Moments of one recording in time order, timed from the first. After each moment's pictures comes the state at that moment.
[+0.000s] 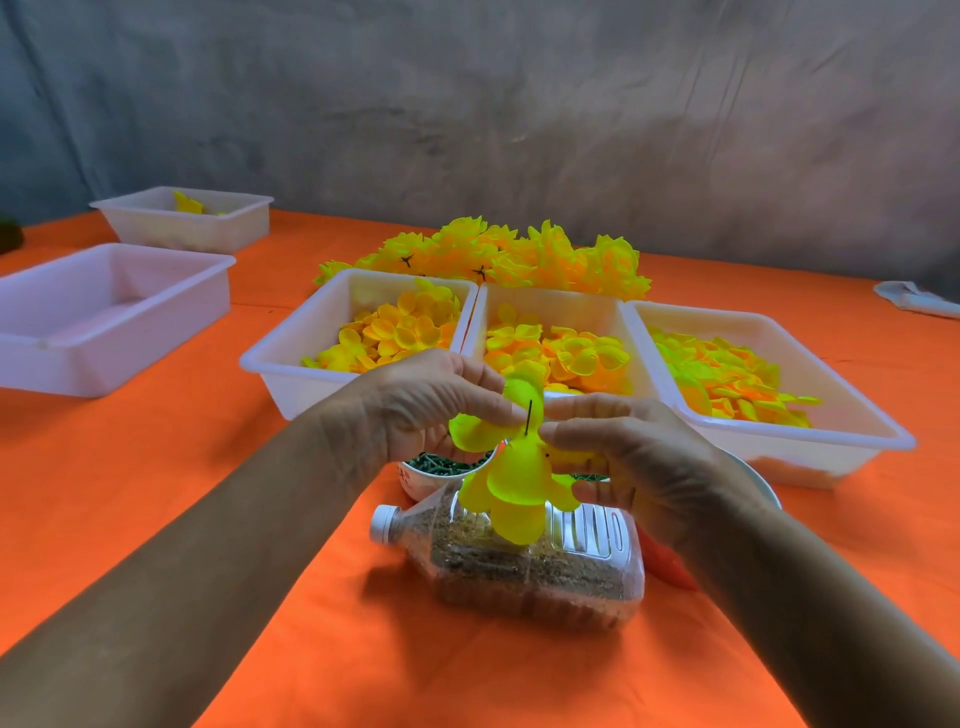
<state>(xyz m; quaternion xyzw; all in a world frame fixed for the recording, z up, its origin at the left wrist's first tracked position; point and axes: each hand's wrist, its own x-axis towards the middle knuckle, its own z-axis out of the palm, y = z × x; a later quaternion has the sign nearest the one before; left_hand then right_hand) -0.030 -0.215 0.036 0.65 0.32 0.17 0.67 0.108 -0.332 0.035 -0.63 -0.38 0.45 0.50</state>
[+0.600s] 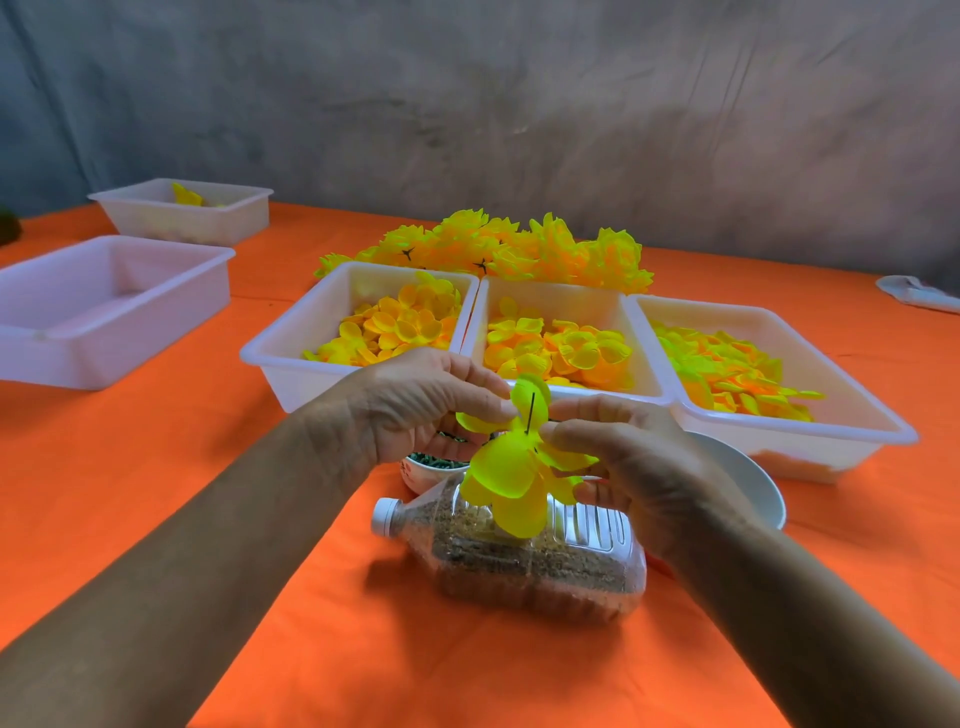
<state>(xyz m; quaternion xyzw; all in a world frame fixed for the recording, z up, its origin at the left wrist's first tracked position) -0.038 -0.214 0.029 0.63 0.32 0.18 0.68 0.100 -0.332 0.025 -0.65 -0.35 0.42 0.53</state>
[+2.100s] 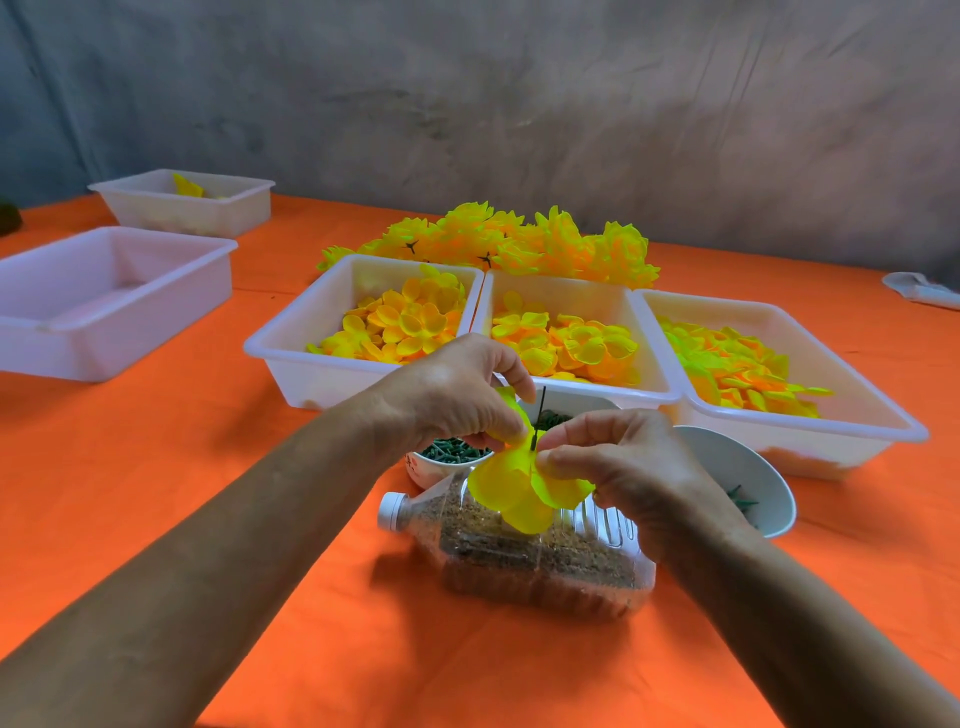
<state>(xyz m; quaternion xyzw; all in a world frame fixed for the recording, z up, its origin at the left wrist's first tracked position) -0.022 -0.218 0.028 0.79 0.33 0.18 0.49 0.093 -0.333 0.018 -0.68 -0.42 0.34 0.50</state>
